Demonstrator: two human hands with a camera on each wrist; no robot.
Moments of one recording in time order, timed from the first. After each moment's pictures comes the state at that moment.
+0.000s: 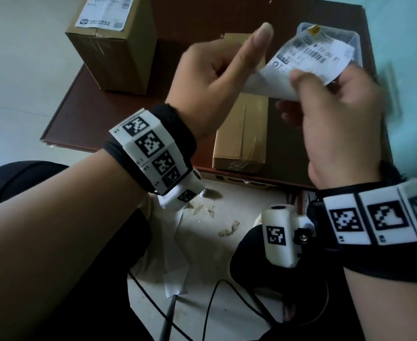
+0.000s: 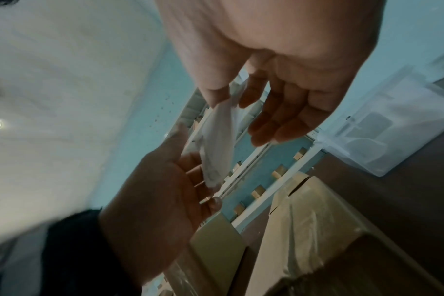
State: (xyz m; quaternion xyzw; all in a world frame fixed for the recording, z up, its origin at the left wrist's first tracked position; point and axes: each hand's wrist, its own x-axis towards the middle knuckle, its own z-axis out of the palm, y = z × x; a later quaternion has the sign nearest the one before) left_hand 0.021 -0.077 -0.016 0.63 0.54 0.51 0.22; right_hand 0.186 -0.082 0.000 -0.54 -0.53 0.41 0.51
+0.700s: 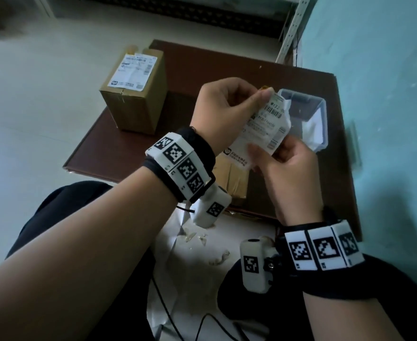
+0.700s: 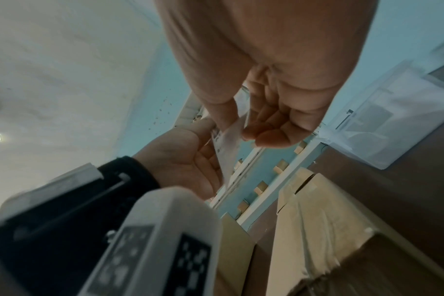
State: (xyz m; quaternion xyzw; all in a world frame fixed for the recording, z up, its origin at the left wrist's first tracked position) left_hand 0.047 -0.055 0.032 0.51 0.55 0.57 0.33; right_hand 0.195 -0.092 0.011 -0.51 -0.55 0.49 0.44
